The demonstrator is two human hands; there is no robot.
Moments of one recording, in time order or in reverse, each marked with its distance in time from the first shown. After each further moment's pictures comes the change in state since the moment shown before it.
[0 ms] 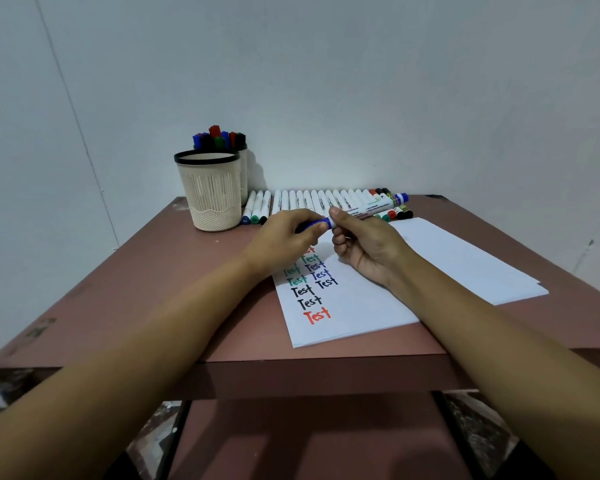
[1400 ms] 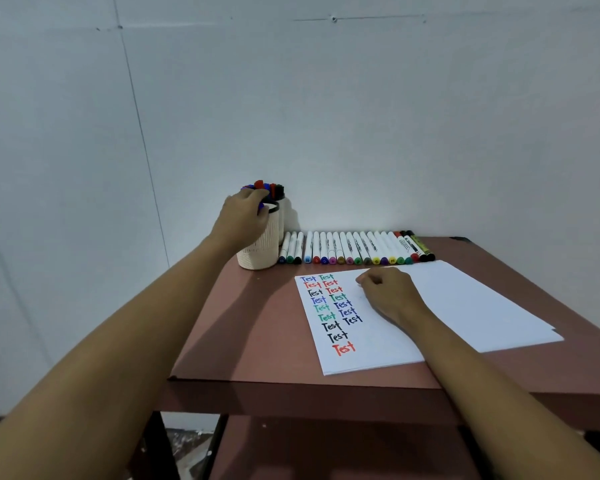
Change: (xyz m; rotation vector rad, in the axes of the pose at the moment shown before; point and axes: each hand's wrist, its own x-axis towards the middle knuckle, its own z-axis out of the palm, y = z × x) left_hand 0.028 -0.020 -0.119 0.612 0.332 -0.103; right_hand -0.004 0.011 -0.010 -1.083 0.164 -0.324
